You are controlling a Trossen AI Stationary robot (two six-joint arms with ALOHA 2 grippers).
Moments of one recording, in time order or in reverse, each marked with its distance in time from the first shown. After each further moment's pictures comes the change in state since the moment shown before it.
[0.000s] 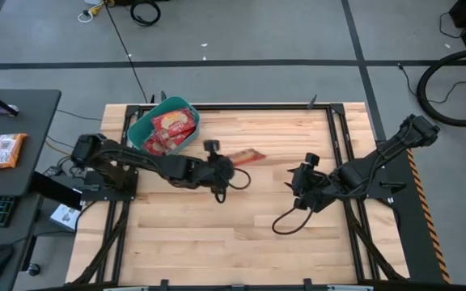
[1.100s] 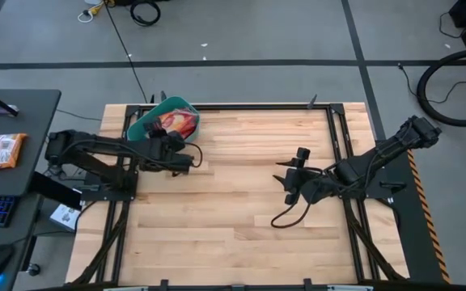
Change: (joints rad) left arm 0.153 -0.283 -0.226 -0.887 -0.349 -0.513; right arm -0.076 0.001 -0.026 0.320 0.098 -0.387
